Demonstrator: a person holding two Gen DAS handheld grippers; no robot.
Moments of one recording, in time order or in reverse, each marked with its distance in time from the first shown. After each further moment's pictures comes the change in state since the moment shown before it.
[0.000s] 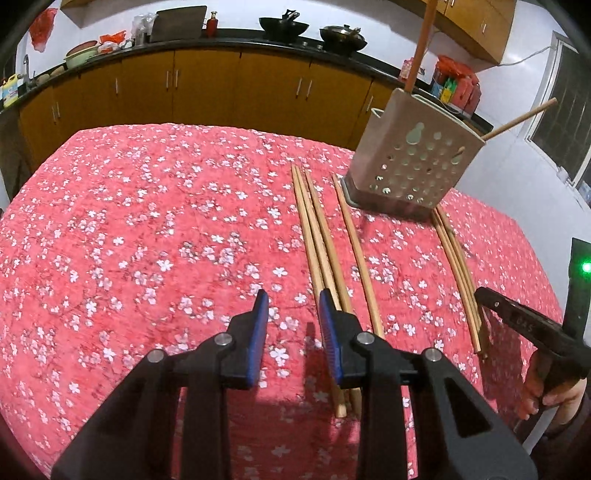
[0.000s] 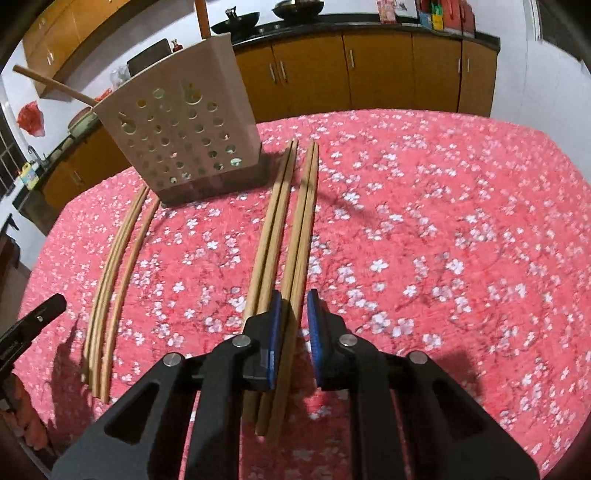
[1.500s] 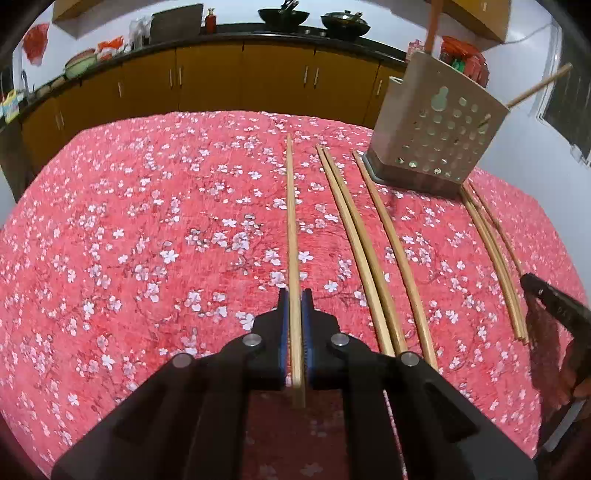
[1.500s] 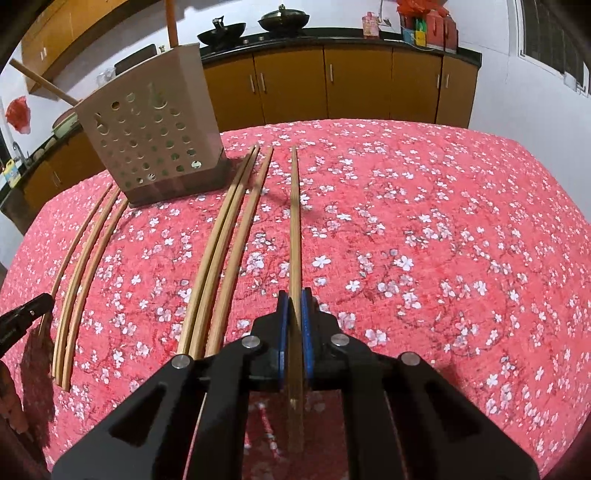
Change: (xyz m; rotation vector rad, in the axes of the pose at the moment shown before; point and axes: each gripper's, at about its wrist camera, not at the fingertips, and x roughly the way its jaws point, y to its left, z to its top) left arm 0.026 0.007 -0.009 0.060 0.027 0.086; right arm -0.011 -0.020 -0.009 -0.005 -0.054 -0.064
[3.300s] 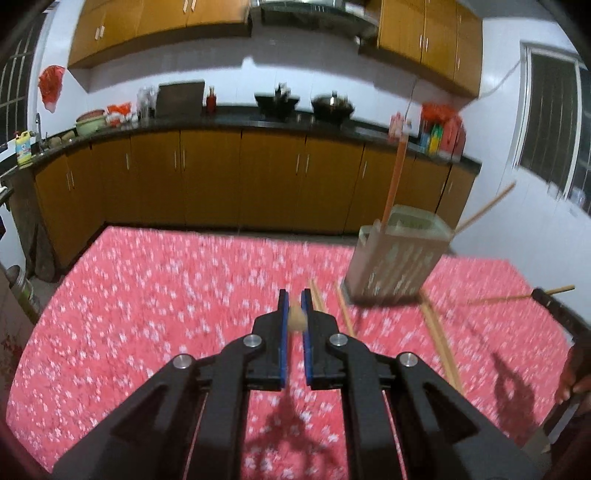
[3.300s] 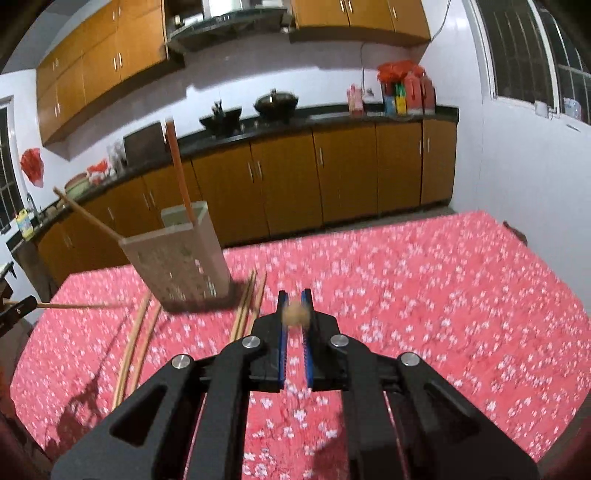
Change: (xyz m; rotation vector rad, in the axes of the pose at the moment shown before) left arm -0.130 0.012 0.059 0.003 -0.332 -0.039; right arm -0.120 -0.020 0.051 0.051 -0.337 0.014
